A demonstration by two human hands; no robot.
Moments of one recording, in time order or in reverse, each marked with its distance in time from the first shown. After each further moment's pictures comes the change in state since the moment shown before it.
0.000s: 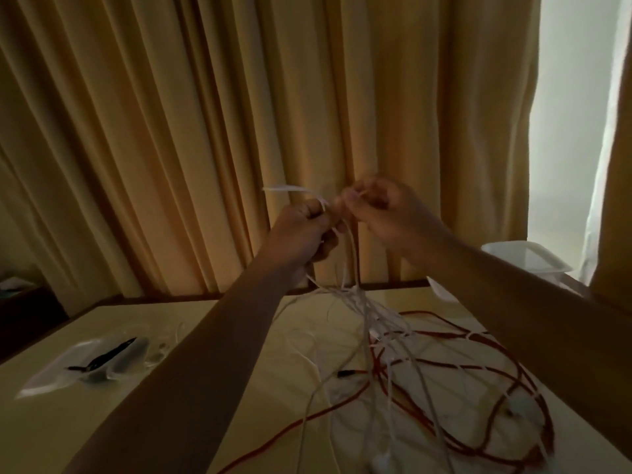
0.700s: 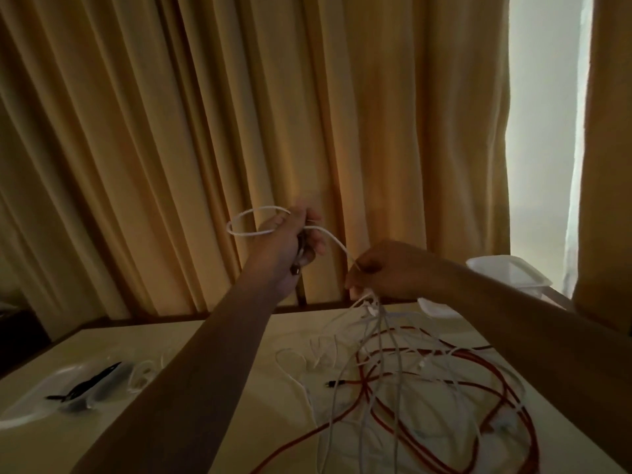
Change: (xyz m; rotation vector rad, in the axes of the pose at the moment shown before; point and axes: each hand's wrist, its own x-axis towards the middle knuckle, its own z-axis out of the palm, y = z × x) left_hand 0.011 0.007 0.001 -0.258 0.073 -0.016; right_hand -0.014 0.015 -0.031 -0.492 -0.485 0.201
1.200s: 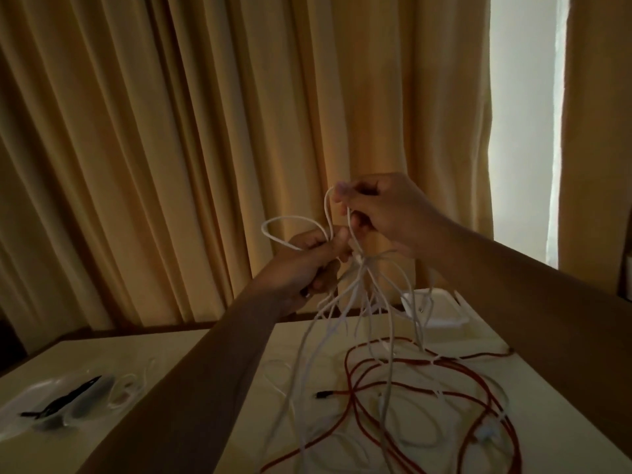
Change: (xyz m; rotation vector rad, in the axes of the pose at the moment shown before) left_hand 0.001 -0.015 0.021 0.131 -0.423 -0.006; right_hand 0.015 -0.033 -0.048 0.599 0.494 -0.212
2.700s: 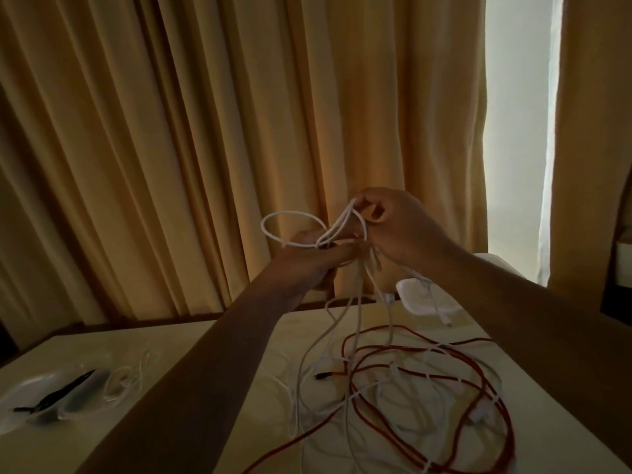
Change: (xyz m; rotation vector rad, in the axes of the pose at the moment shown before) left_hand -0.011 0.001 0.014 0.227 0.056 -0.035; right_hand -0.033 0.022 -0.006 -0.392 0.044 -0.149
